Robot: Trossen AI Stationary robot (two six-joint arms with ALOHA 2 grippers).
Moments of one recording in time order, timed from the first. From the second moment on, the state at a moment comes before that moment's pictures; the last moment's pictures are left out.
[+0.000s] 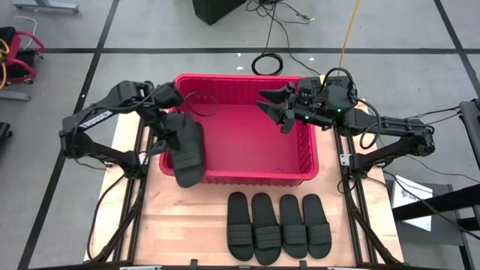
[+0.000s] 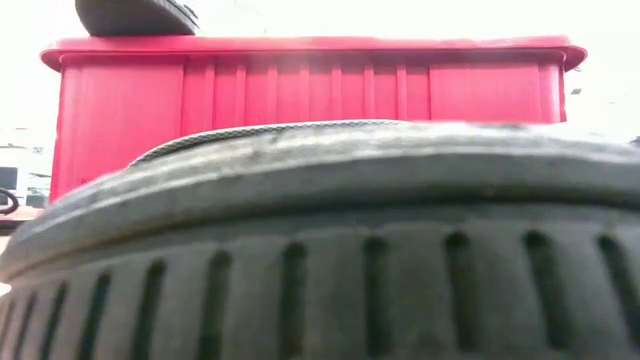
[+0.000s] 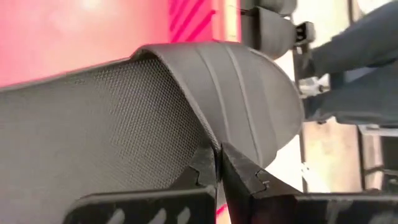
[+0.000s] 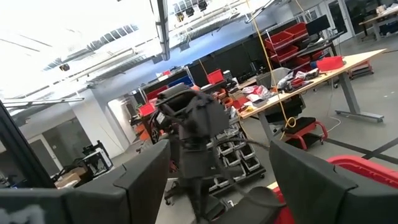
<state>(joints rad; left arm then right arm) 0.41 1.28 1.56 -1.57 0.54 0.30 -0.12 1.25 1.29 0.15 0.10 0.45</state>
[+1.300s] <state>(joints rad) 0.79 1.58 1.56 -1.56 0.20 0.81 -0.12 1.25 1.29 0.10 0.11 0.43</state>
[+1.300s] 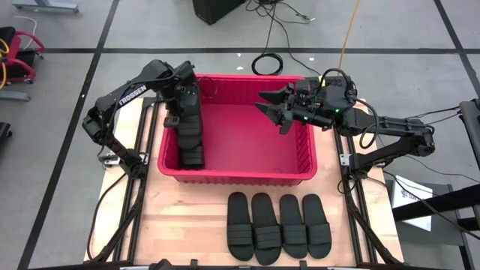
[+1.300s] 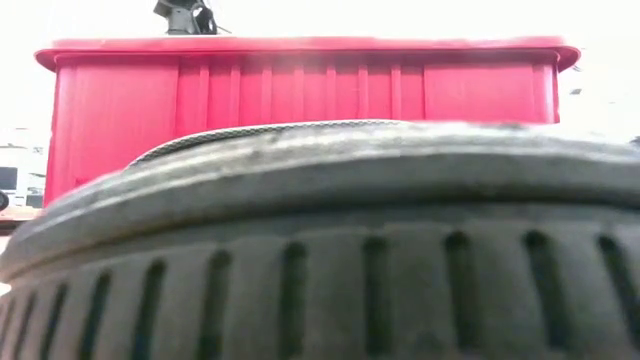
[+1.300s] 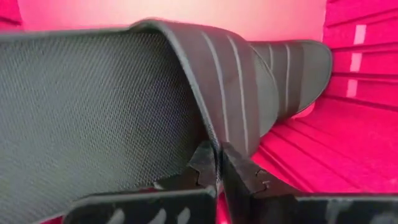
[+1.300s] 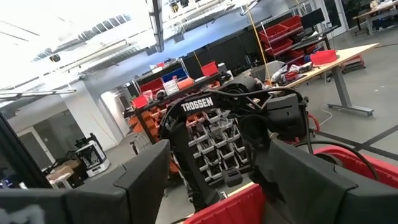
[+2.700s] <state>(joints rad) 0.84 1.58 1.52 -1.57 0.37 0.84 -0.16 1.25 1.29 0.10 0.10 0.42</state>
